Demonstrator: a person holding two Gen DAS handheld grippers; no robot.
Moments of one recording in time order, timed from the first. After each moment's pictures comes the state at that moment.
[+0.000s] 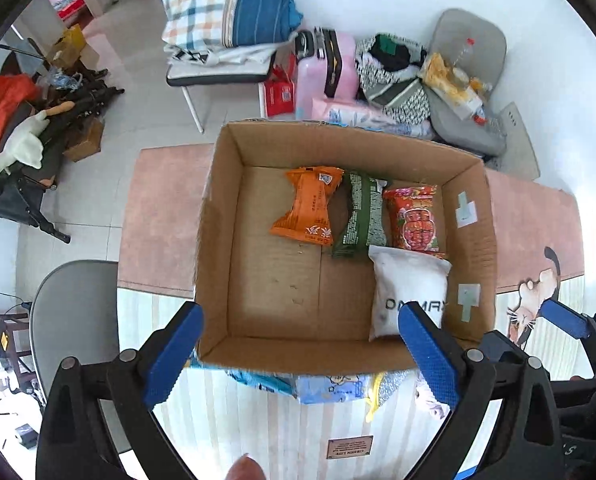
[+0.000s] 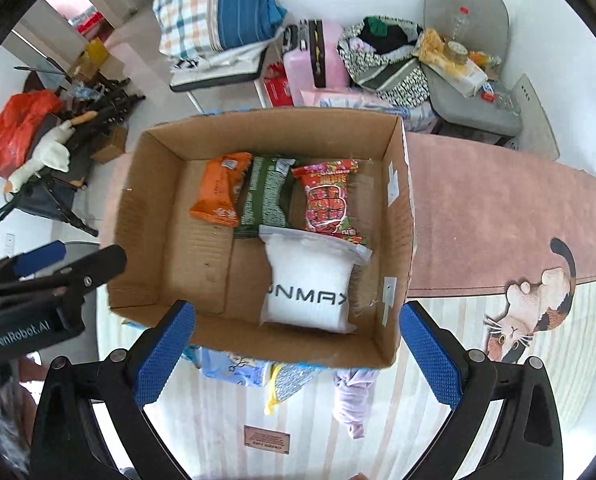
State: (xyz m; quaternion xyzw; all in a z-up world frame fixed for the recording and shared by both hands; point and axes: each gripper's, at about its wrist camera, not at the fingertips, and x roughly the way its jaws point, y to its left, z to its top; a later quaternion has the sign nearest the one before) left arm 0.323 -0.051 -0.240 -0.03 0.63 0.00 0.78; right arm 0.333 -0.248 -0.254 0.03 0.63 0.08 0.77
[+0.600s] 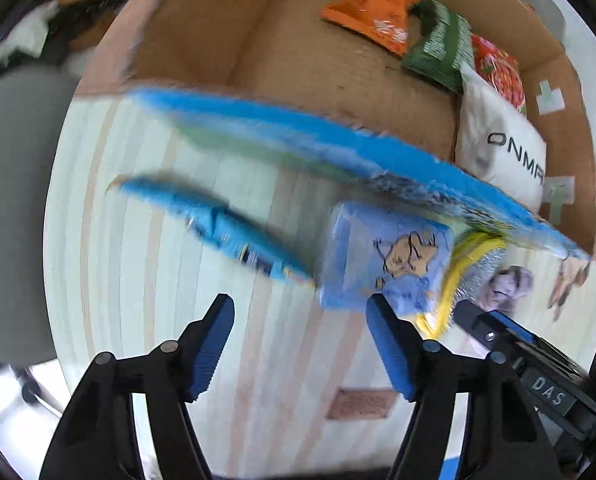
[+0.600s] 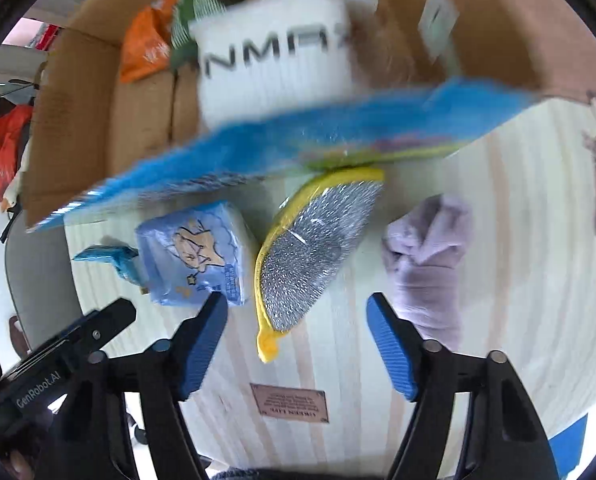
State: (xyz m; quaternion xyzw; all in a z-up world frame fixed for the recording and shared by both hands) left arm 0.221 -0.045 -0.403 -0.10 0.72 0.04 0.69; right arm 0.236 -0.259 -0.430 0.14 0.74 0.06 0.66
